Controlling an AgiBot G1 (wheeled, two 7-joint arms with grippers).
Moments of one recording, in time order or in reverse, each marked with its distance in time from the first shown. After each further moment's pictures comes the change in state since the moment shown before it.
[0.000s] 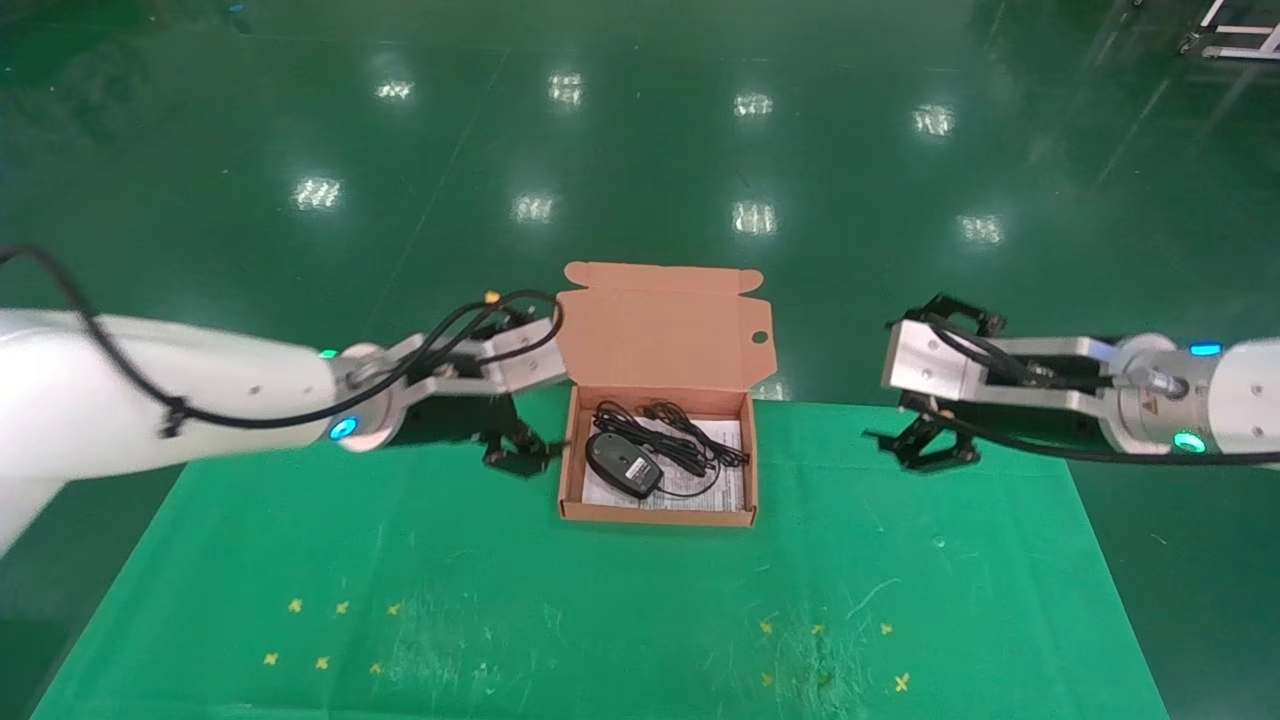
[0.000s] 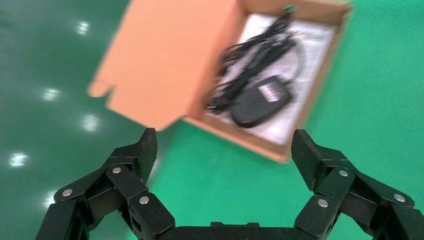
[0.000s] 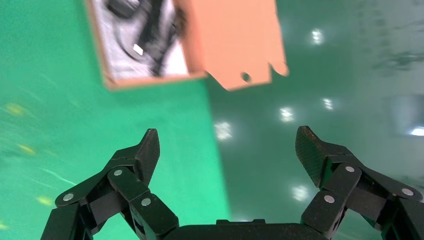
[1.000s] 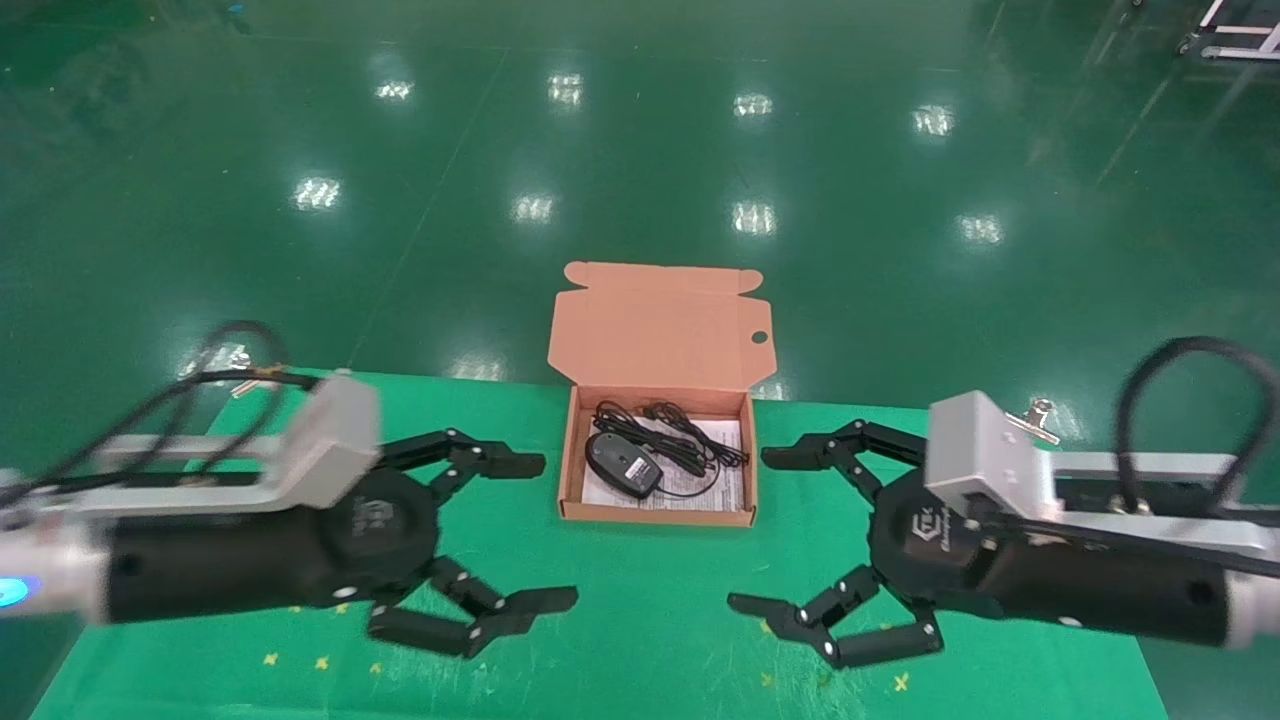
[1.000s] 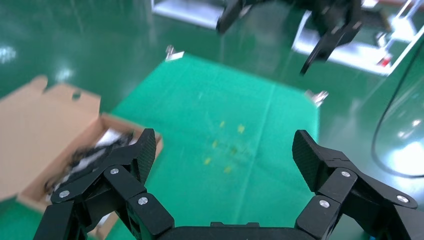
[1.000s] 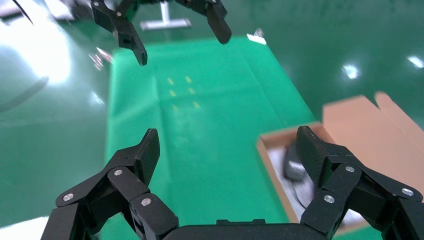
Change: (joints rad) left arm 0.312 -0.320 -0.417 -0.126 -0.827 0.395 0.282; right arm -0.262 0.102 0.265 0.008 0.704 -0.298 -0.076
